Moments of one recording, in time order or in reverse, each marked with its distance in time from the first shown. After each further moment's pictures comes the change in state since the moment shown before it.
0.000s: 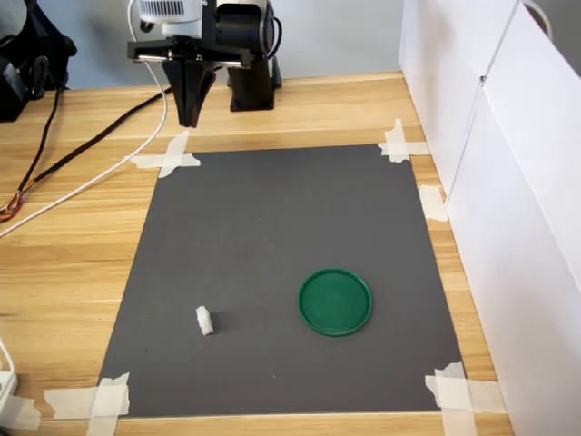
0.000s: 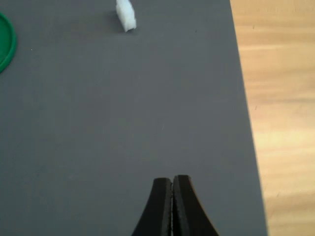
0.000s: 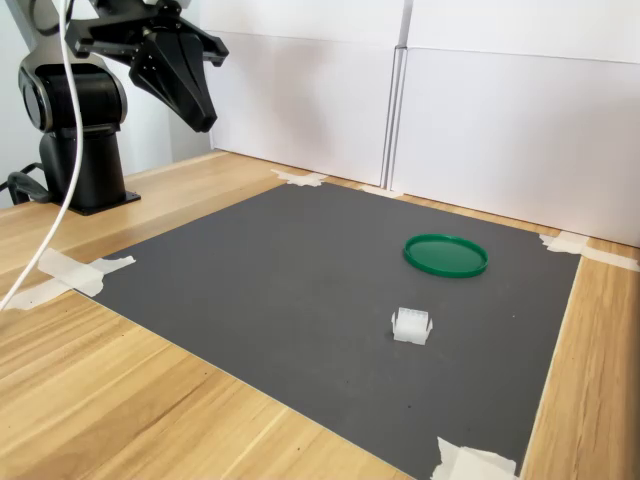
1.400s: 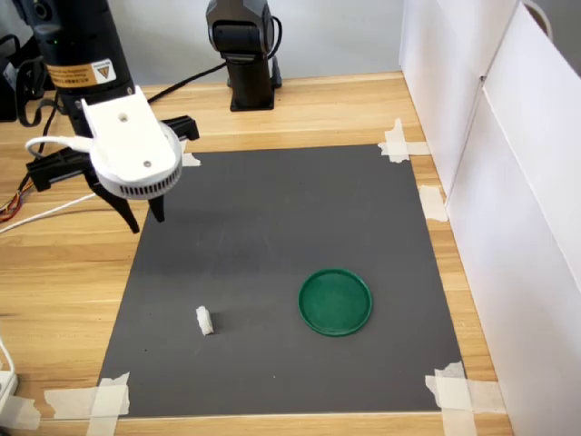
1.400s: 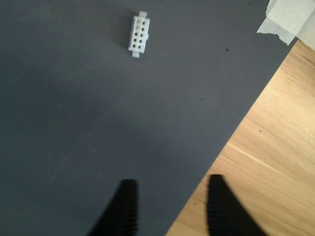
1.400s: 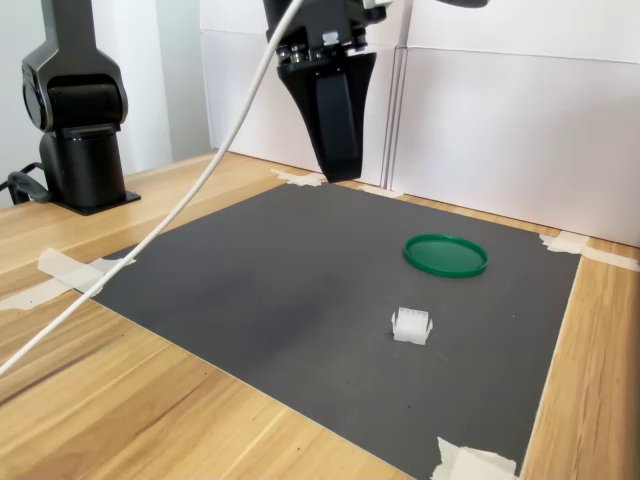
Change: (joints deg) arm 0.0 47.6 -55.5 -1.0 38.7 -31.3
